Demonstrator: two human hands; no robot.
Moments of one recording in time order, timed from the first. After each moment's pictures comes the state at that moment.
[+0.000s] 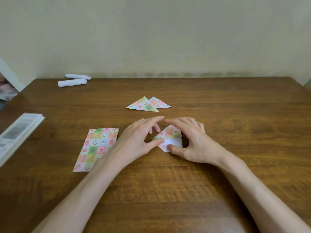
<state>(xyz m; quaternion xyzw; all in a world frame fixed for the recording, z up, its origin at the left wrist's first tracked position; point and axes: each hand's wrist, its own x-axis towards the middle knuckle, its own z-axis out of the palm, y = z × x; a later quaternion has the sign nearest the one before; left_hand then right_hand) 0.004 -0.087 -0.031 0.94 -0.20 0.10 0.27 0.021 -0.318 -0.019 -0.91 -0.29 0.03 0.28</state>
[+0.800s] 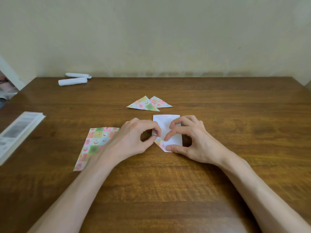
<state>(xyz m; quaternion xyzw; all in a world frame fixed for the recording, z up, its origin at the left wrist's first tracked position) 0.004 -0.074 -0.023 0.93 -0.23 0.11 0.26 0.026 -0.323 -0.023 -0.89 -0.34 0.01 0.29</state>
